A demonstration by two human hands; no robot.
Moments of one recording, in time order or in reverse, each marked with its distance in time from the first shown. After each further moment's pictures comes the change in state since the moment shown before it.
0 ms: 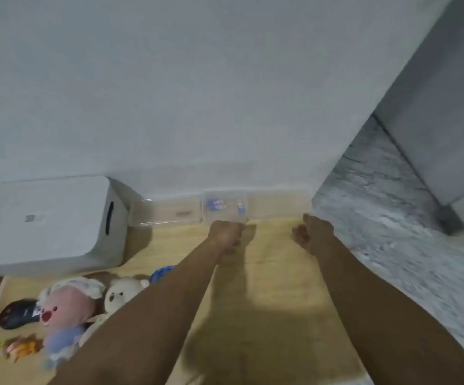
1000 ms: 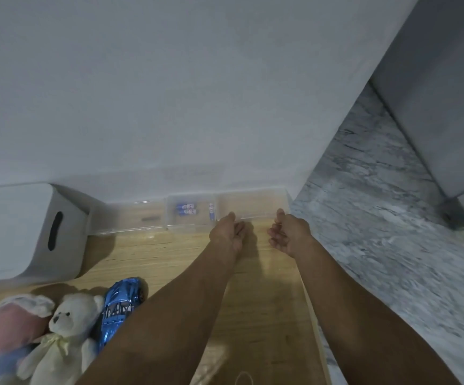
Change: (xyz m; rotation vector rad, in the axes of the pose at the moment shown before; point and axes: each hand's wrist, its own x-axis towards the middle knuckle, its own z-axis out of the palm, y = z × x) left_hand 0.046 0.034 0.101 -0.882 0.162 -0.208; right_hand 0.039 -0.024 -0.004 -0.172 -0.085 0.058
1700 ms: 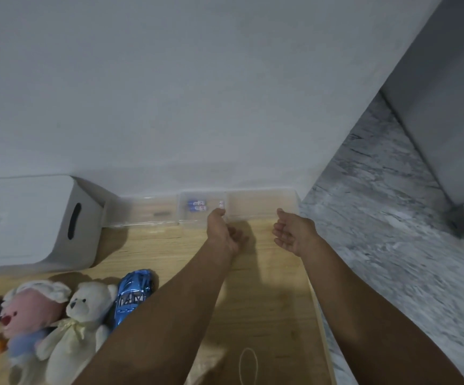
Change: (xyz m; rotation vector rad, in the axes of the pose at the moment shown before) left_hand -0.011 0.017 -0.028 -0.022 -0.021 -0.081; right_hand -0.017 0.001 0.004 -0.070 -0.074 -0.012
